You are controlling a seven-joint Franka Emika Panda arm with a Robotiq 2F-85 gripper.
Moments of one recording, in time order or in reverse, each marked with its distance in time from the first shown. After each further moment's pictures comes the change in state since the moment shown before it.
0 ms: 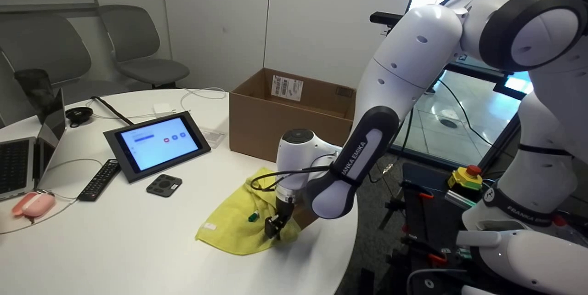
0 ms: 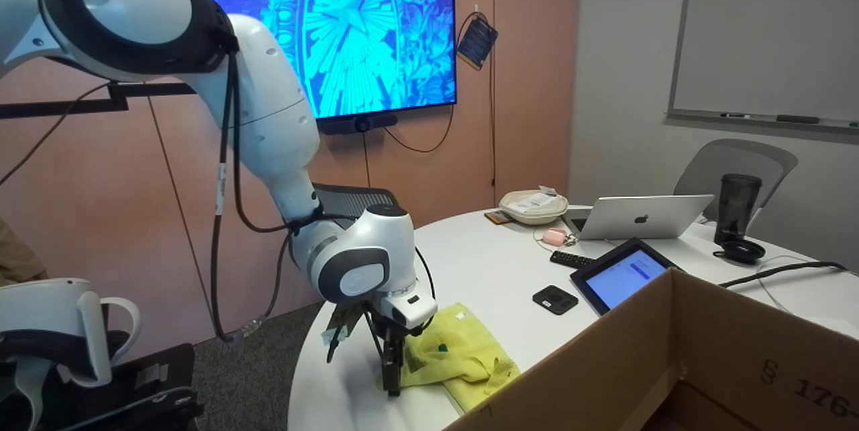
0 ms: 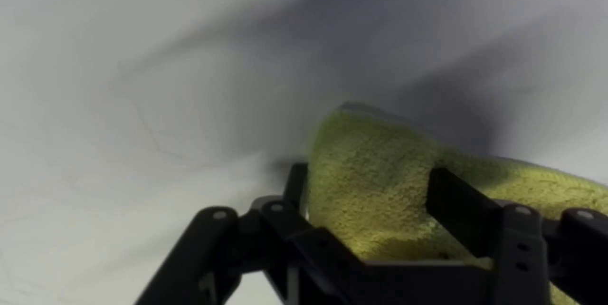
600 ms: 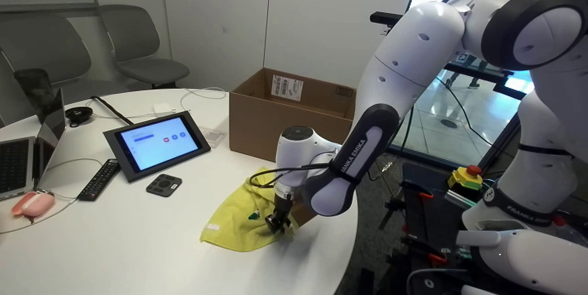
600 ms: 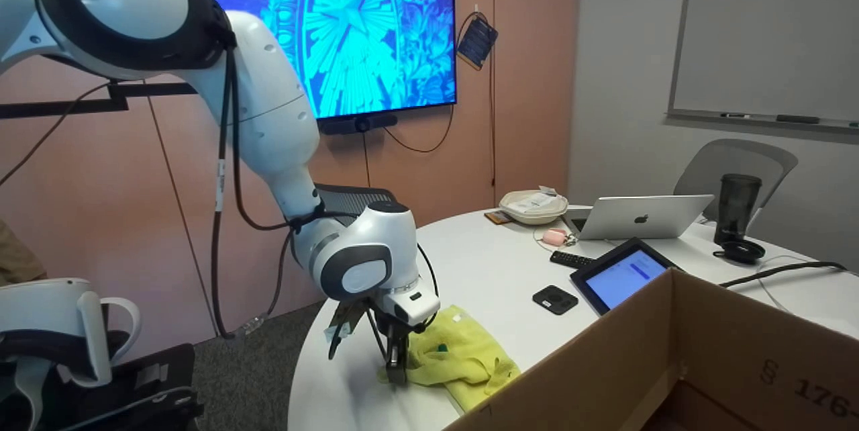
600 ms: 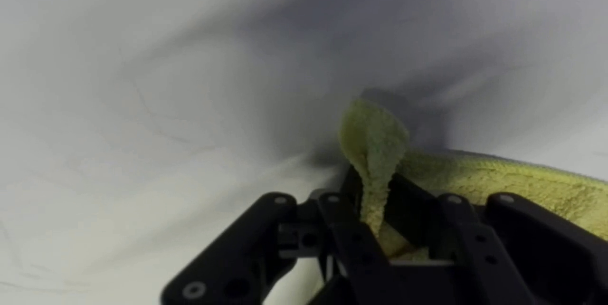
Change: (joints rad) arm 0.009 -0.008 -0.016 0.002 0.000 0.001 0.015
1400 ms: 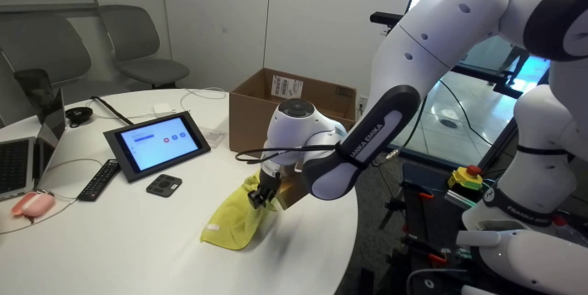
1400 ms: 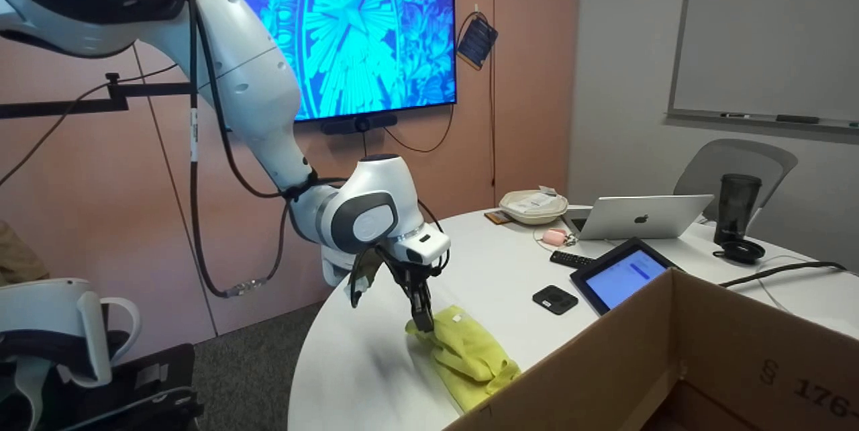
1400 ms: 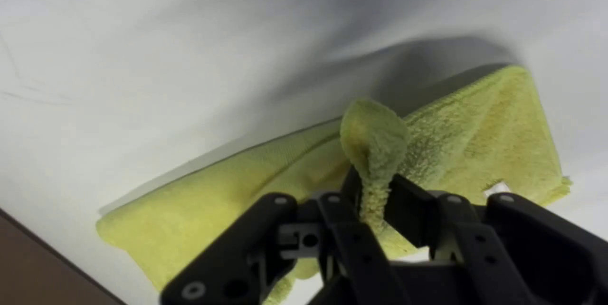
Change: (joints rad) arm 0.168 -0.108 -0.171 0.010 -0.102 0.023 0.066
